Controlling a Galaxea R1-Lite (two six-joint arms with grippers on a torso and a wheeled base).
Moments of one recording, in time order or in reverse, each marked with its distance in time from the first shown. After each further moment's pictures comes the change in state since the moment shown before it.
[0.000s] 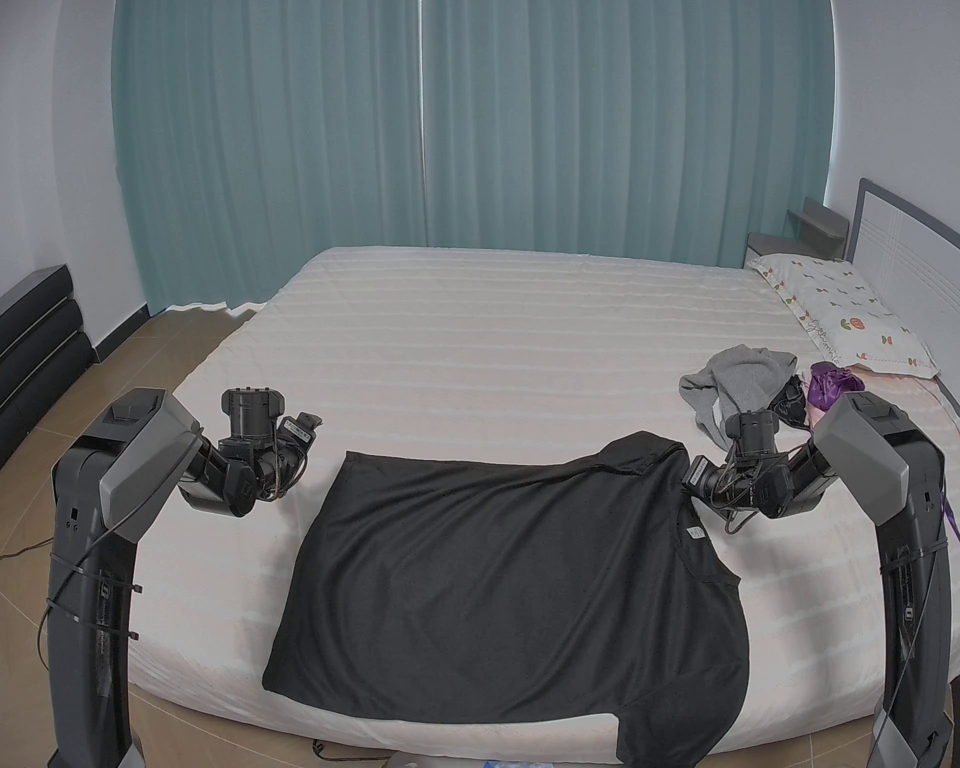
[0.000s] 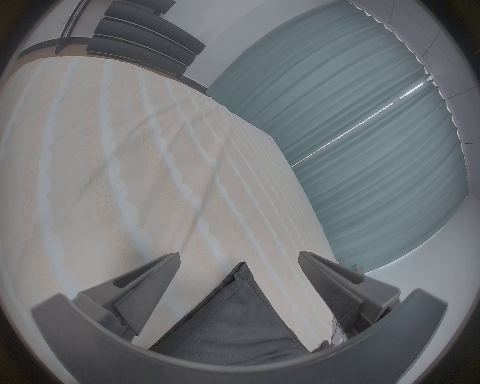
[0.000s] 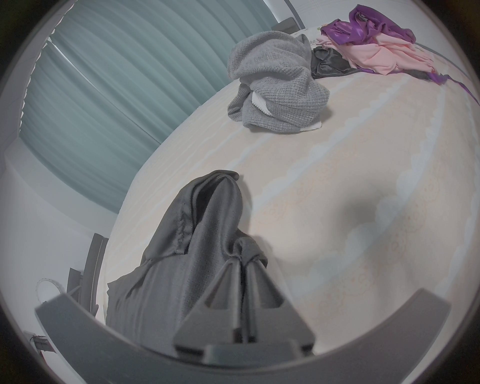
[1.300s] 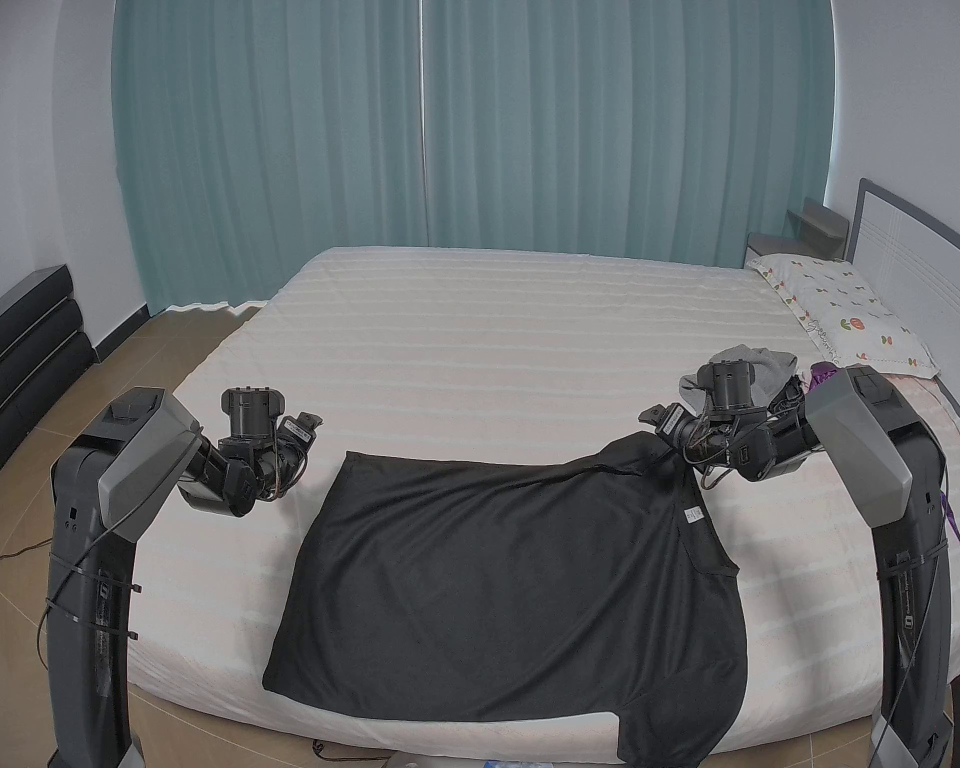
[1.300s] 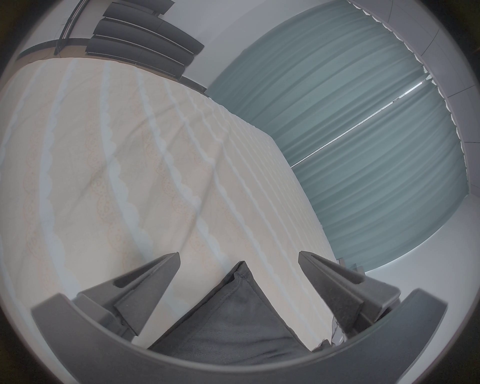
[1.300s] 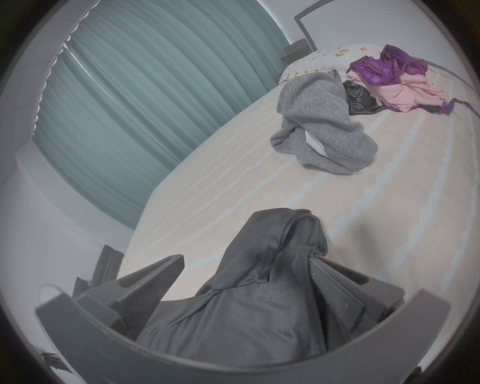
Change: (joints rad) left arm -0.003 -0.006 0.006 -0.001 0.001 0.005; right arm 0.100 -0.062 -0.170 0.088 -0.116 0.070
